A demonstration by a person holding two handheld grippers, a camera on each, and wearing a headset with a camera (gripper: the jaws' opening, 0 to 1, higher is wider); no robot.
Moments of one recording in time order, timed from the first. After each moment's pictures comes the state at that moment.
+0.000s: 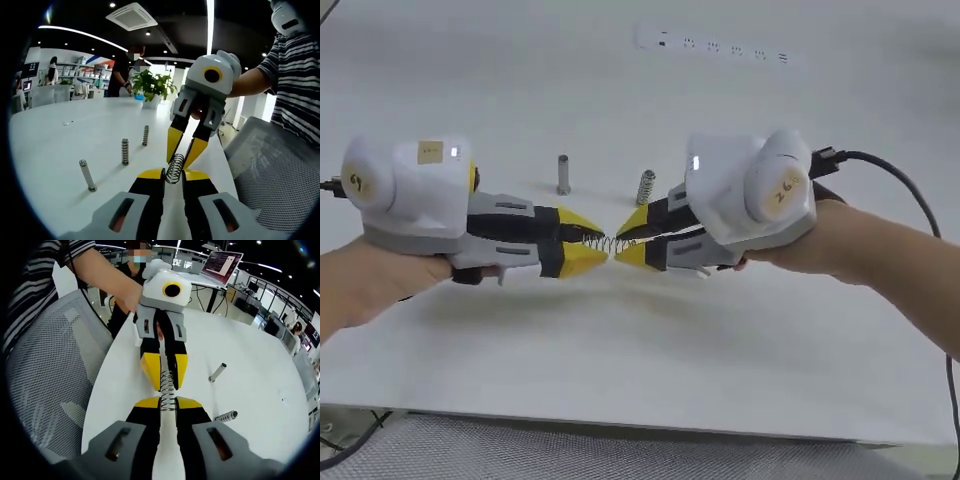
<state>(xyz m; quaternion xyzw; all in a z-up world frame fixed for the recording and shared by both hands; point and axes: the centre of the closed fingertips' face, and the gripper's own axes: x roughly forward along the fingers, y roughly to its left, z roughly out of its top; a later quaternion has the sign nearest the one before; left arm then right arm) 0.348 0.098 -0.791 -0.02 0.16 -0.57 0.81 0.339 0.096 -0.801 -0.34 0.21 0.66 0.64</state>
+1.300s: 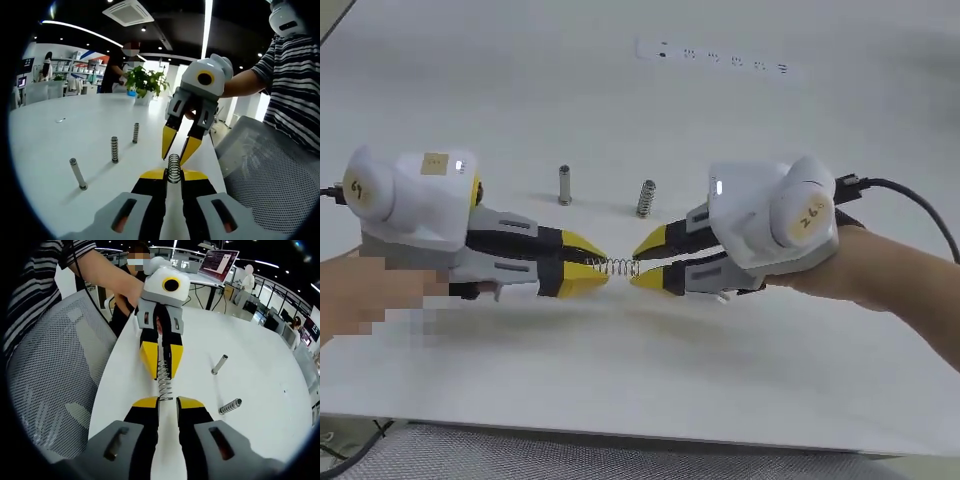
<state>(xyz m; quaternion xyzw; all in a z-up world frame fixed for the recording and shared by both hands) 0.333 0.093 -0.790 -0.02 0.18 -0.59 0.79 0.330 0.081 -0.804 -0.32 0.22 0.66 0.65</state>
